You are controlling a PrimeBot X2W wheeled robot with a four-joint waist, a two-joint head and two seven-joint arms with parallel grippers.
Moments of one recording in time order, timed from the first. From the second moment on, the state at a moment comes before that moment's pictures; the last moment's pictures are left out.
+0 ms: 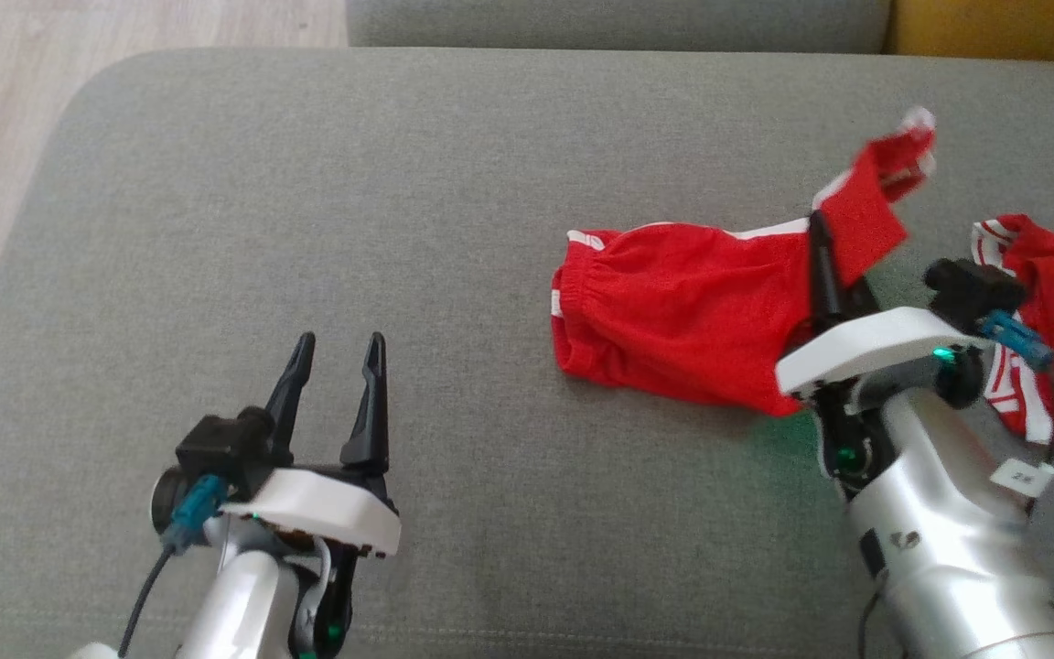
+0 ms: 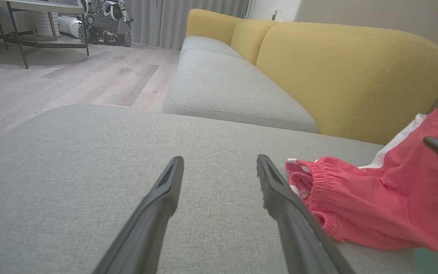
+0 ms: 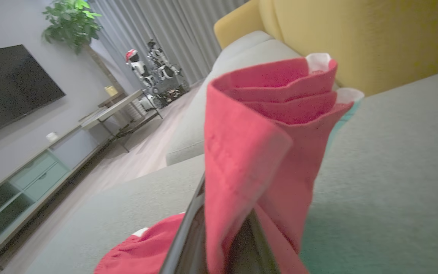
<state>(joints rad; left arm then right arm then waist) -0.13 0.05 -0.28 0.22 -0.28 0.03 -0.25 -0.54 -0.07 0.19 0.76 0.57 0.13 -0.24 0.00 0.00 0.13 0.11</state>
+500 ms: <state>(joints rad) -0.12 0.05 -0.28 0.23 -0.28 0.03 -0.25 -0.52 -0.07 0.49 0.74 0.62 0.13 -0.24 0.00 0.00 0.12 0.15</state>
